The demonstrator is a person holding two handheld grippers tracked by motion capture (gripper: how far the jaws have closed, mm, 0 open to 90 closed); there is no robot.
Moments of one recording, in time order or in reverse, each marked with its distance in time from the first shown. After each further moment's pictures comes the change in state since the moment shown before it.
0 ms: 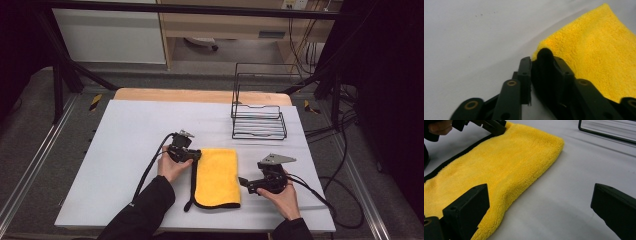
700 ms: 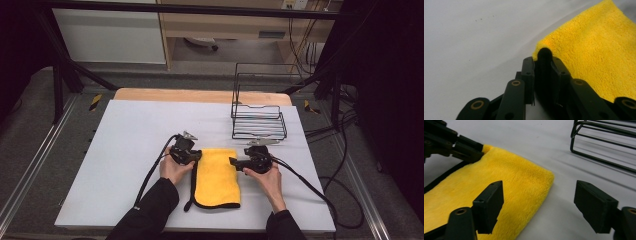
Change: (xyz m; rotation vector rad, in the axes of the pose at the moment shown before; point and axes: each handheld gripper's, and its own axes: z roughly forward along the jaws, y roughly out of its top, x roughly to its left) left arm -0.011 -0.001 0.002 -0.012 0.068 0.061; right arm -0.013 0.039 0.053 0.001 -0.073 0.035
